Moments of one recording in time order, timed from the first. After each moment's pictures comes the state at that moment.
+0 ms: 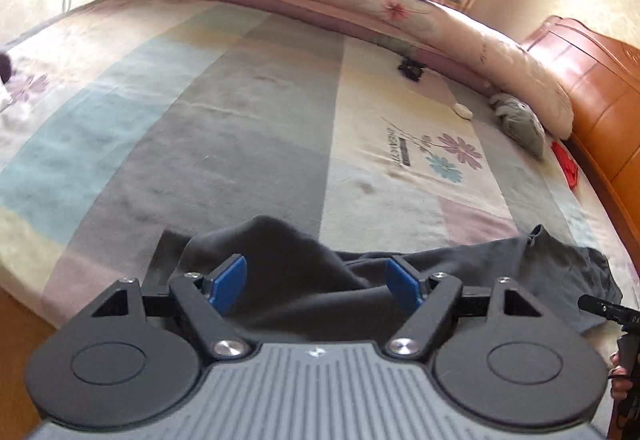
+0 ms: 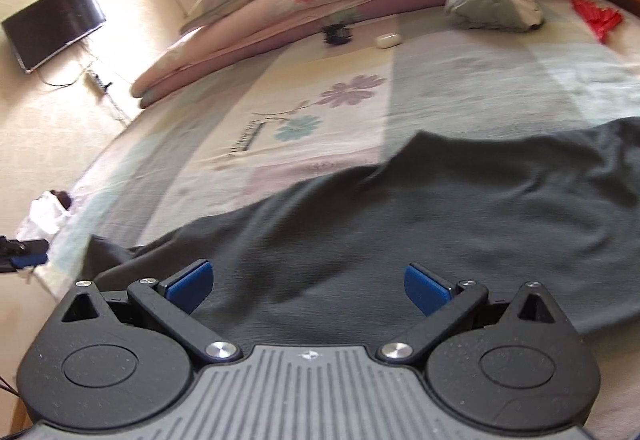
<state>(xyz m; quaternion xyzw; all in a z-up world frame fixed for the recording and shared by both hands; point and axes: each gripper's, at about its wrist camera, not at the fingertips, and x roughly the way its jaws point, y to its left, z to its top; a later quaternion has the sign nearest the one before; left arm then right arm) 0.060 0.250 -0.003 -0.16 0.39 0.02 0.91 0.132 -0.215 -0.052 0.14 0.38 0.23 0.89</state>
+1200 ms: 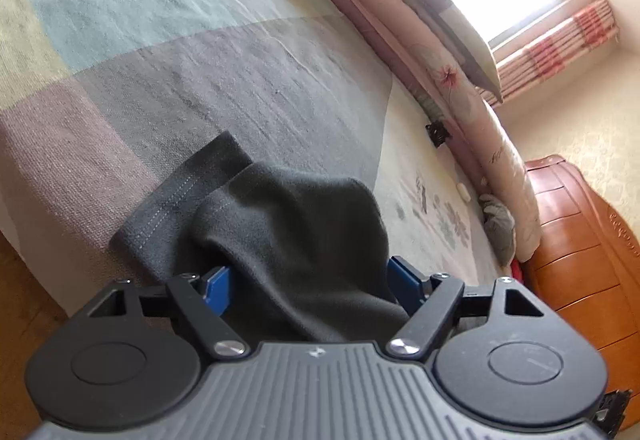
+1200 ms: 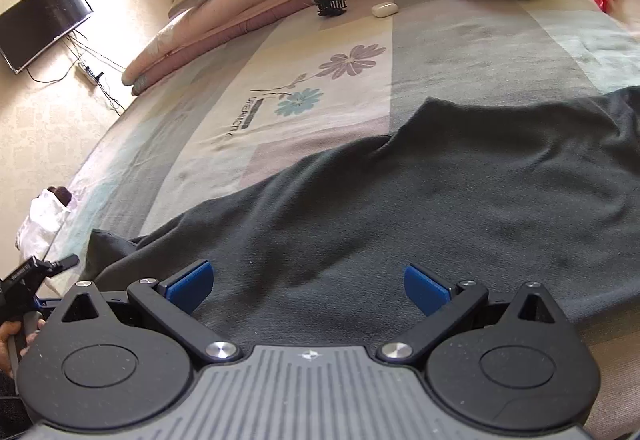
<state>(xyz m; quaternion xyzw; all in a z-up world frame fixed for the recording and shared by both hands) 0.048 0.324 -0.112 -0.41 0.31 0.00 0.86 0.139 -0.206 -0.056 0.15 0.42 0.20 0.87</state>
